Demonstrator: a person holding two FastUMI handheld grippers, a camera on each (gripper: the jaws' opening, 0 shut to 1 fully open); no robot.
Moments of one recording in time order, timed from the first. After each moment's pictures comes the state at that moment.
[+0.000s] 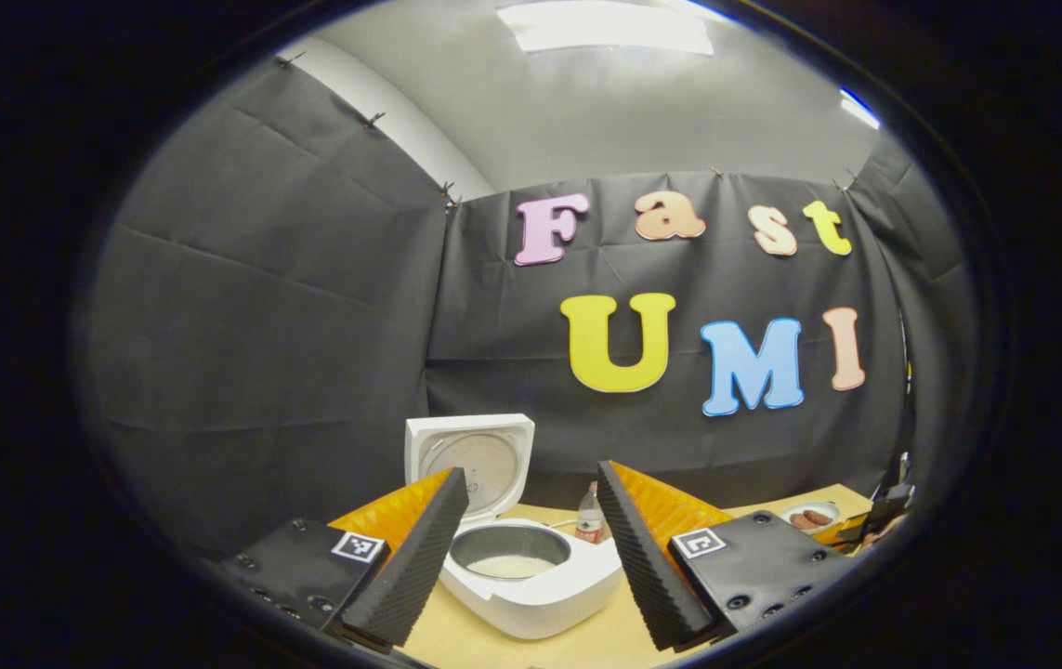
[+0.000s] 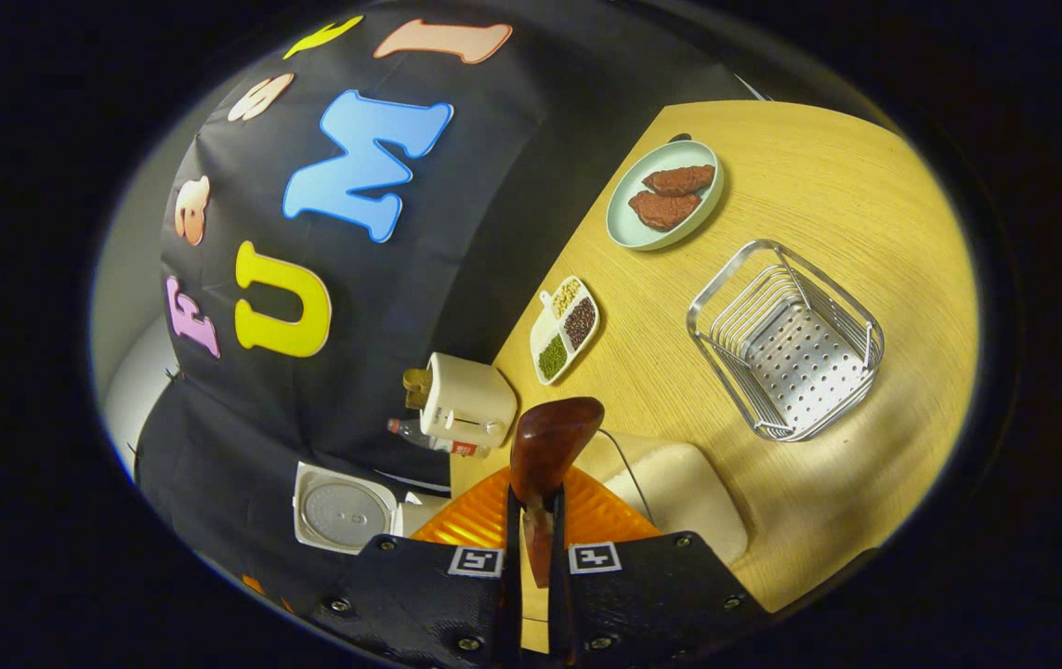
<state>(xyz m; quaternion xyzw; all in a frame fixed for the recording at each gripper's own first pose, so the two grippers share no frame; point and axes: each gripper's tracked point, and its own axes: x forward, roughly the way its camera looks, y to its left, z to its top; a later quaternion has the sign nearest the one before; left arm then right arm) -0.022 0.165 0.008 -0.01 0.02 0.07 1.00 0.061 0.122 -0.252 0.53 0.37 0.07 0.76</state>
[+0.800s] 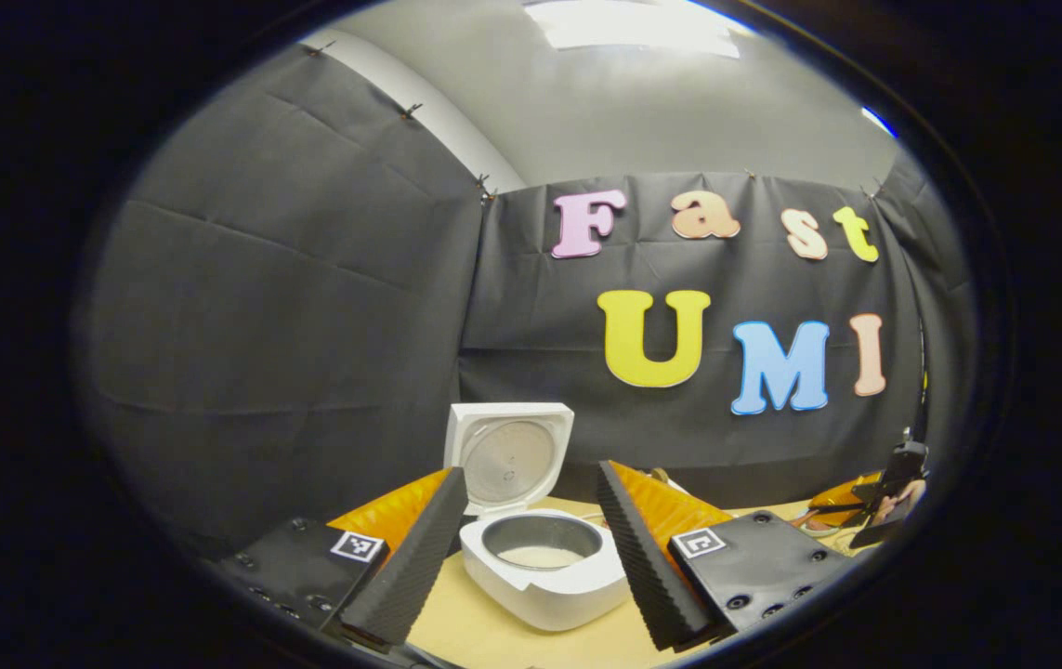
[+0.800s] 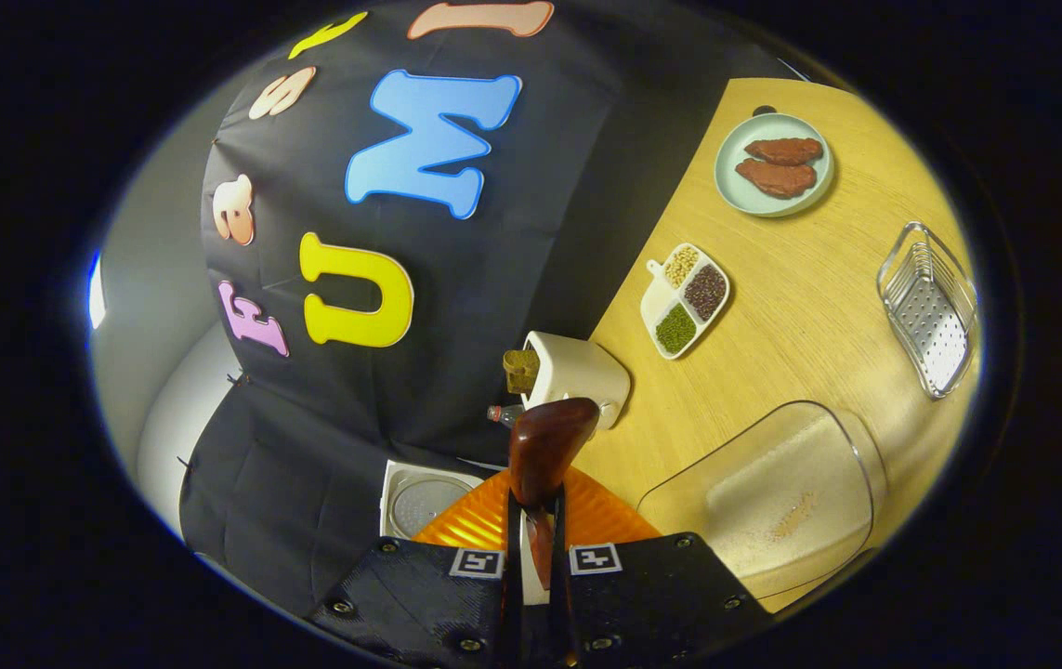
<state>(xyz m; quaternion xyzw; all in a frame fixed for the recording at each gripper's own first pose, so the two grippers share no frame) -0.043 0.221 -0.006 -0.03 0.02 0.11 0.99 0.098 0.219 -0.166 0.55 0.35 0.18 0.73</state>
